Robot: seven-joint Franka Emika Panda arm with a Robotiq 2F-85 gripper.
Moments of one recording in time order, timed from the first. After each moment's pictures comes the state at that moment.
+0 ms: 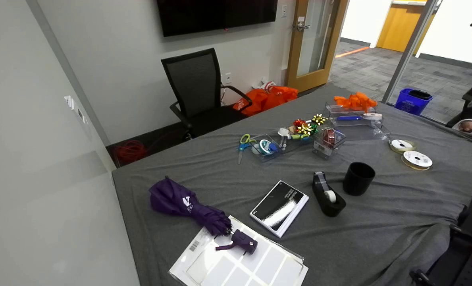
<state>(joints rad) 0.14 -0.92 -0.10 -2.60 0.15 1.91 -0.22</state>
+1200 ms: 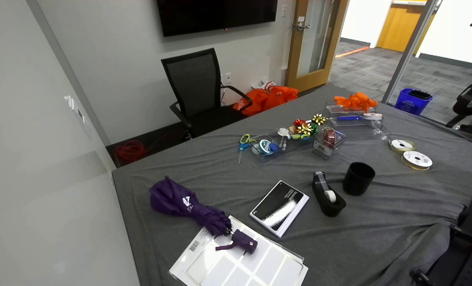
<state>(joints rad) 0.14 -0.92 -0.10 -2.60 0.15 1.91 -0.22</state>
